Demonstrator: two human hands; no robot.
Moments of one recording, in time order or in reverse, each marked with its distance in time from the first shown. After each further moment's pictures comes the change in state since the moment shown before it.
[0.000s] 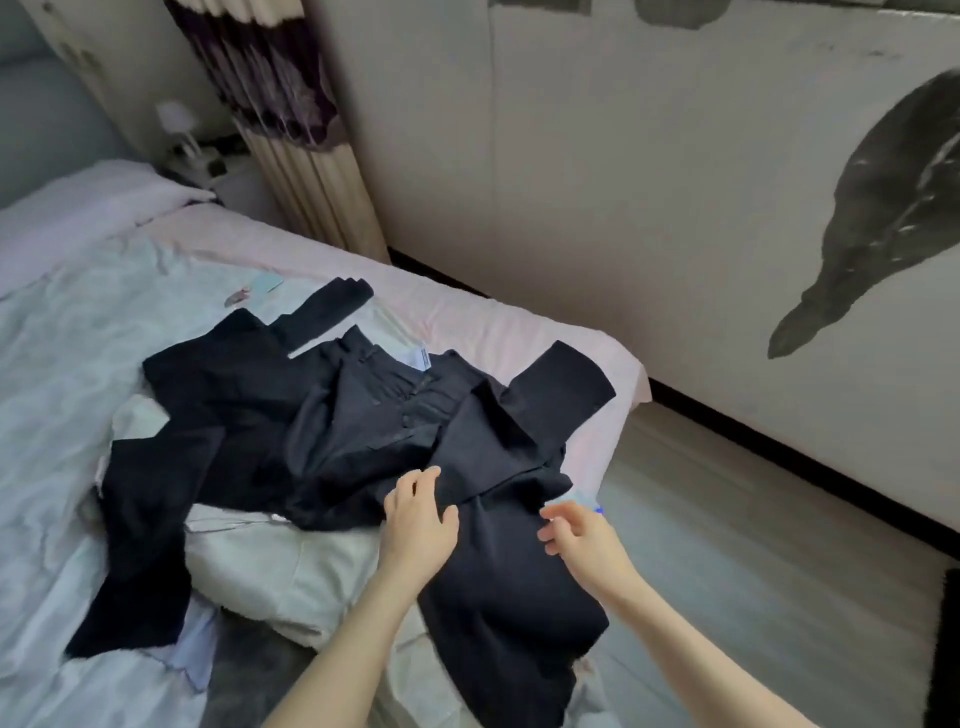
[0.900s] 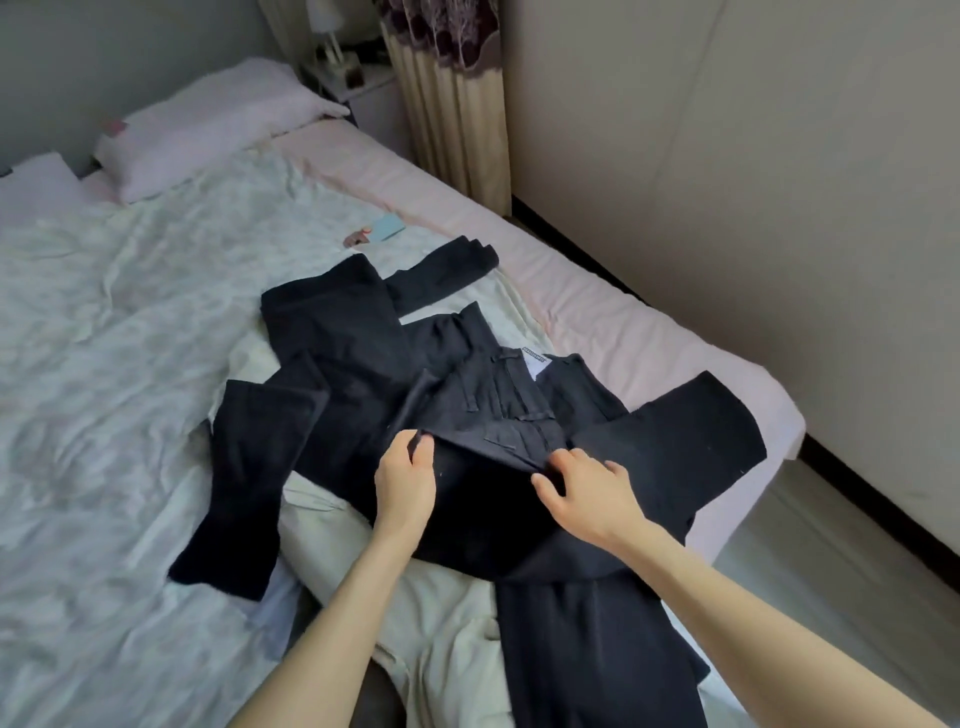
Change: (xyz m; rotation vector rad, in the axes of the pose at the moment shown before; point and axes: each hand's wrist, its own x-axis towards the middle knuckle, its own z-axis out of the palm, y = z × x) left_hand 0.117 -0.064 -0.092 -0.615 0.419 -0.380; right_hand 0.161 -0.131 0.082 -0.830 -0.242 -0.343
